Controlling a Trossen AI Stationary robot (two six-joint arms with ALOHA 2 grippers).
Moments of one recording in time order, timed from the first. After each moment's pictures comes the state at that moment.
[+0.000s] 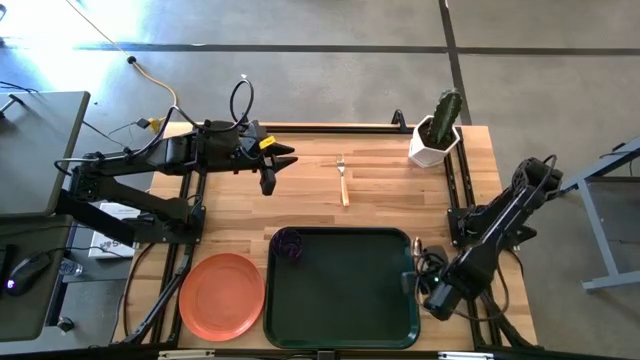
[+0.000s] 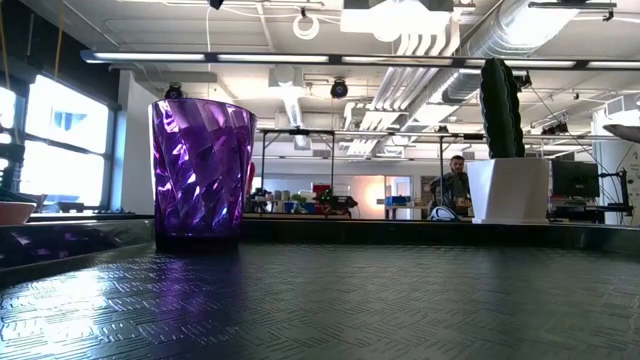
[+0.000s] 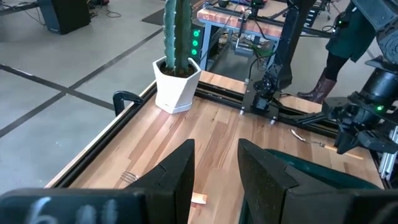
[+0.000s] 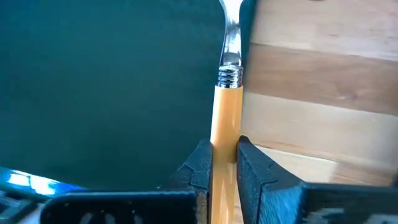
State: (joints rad) left arm 0.11 1.14 1.25 -0.45 -0.19 -0.18; right arm 0.87 1.44 1.03 -0.99 0.16 2.32
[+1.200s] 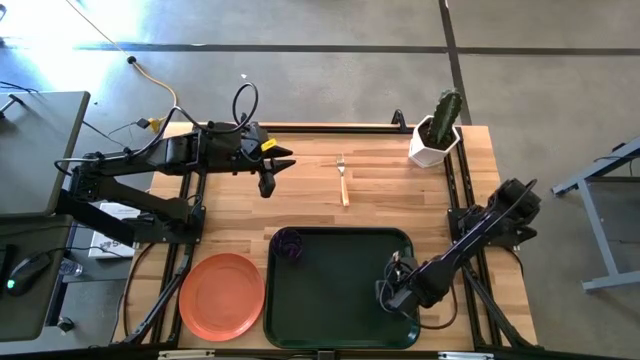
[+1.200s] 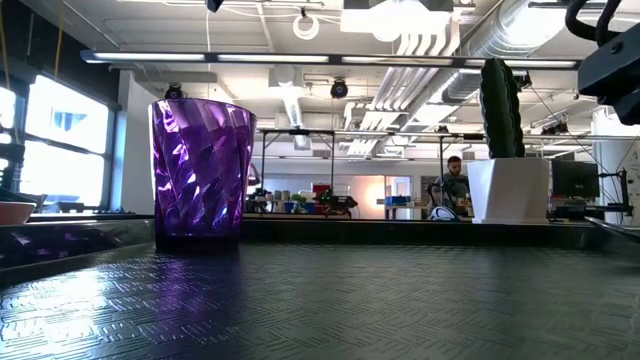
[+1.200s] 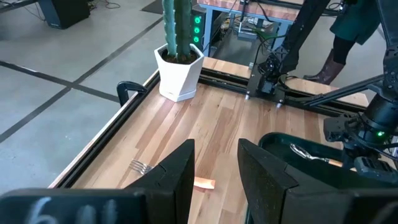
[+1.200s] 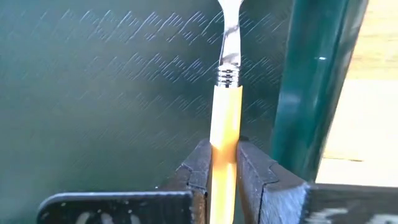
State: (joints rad) left arm 0.11 1.14 1.25 -0.50 -0.19 -0.14; right arm 0.74 1.73 1.04 -0.72 0.01 2.27
